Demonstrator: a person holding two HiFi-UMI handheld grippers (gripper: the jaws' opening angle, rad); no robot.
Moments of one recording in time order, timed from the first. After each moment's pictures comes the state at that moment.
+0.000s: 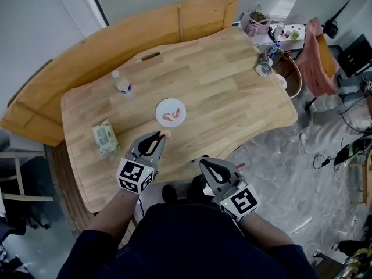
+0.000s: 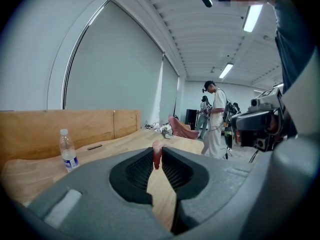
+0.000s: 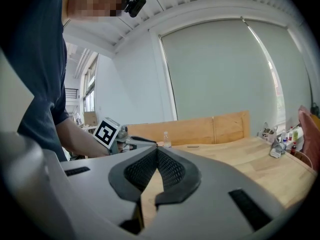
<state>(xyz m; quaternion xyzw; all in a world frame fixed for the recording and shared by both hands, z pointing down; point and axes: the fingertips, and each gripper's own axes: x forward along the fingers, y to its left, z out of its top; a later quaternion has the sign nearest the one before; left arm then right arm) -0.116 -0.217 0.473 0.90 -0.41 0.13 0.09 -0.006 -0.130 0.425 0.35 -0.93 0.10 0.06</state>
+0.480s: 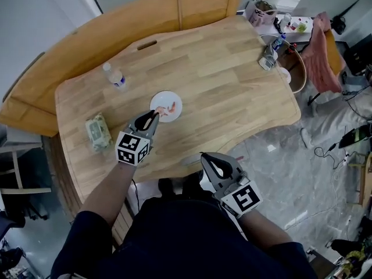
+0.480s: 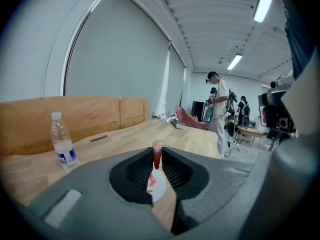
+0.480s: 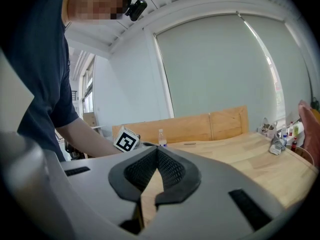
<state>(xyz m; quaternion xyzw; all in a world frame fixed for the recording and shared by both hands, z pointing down) -0.123 -0.305 0.548 0.88 -0.43 0.17 0.11 0.019 -0.166 0.442 0.35 -0.93 0.12 0.06</state>
